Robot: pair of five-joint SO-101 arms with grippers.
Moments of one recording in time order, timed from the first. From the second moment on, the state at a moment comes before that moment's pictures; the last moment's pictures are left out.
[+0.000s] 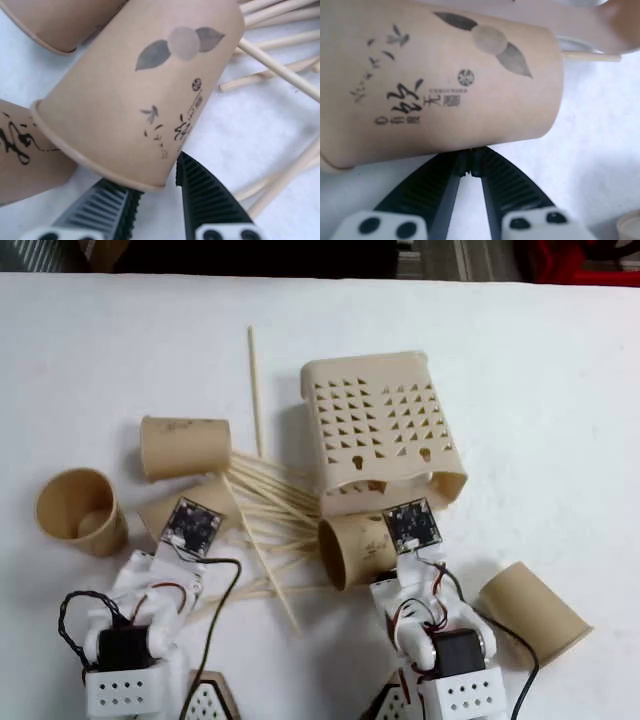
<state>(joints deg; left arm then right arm) -10.3 -104.0 97.2 73.0 -29.5 -14.3 -102.5 96.4 71.6 8.0</state>
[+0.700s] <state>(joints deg) -10.3 -104.0 97.2 73.0 -29.5 -16.9 -102.5 96.4 71.6 8.0</state>
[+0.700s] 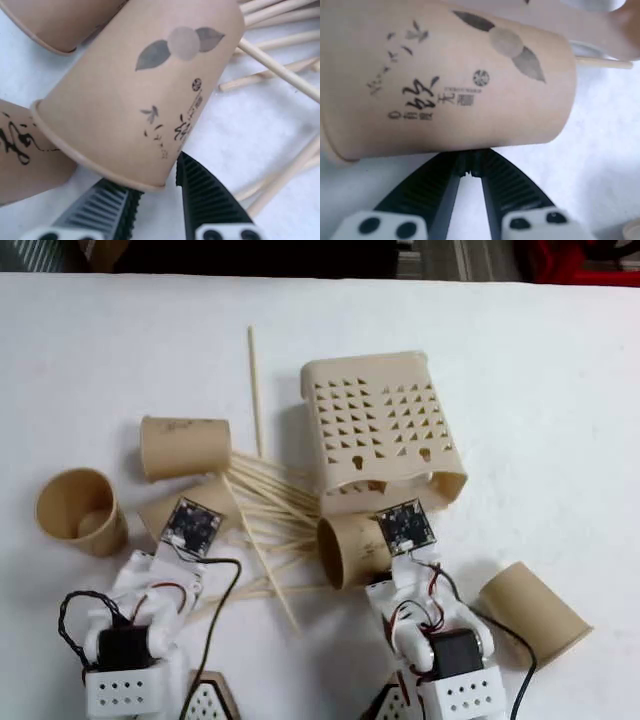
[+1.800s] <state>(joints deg) -10.3 -103.8 90.1 68.9 -29.6 3.7 -89.3 67.3 56.1 40.6</state>
